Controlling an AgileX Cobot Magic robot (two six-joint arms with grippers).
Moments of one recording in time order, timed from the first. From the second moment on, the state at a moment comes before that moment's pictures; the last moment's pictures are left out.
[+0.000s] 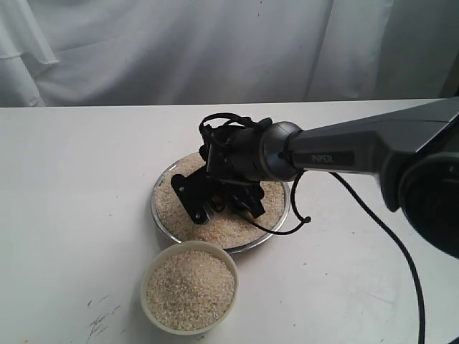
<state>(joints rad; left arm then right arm) 0.01 0.01 0.00 -0.04 0.29 0.01 0.85 2.29 -1.57 -0.90 0.56 -0.70</state>
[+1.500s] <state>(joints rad) 0.01 0.01 0.00 -0.04 0.29 0.01 0.72 2.21 -1.57 -0.28 0.41 -0.84</state>
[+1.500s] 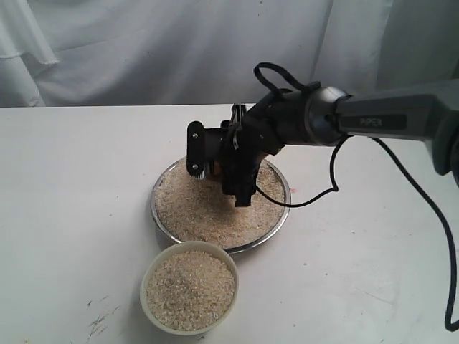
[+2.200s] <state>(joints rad) 0.01 0.01 0.00 -0.04 0.29 0.01 0.71 1.94 -1.57 -0.16 0.78 -0.88</state>
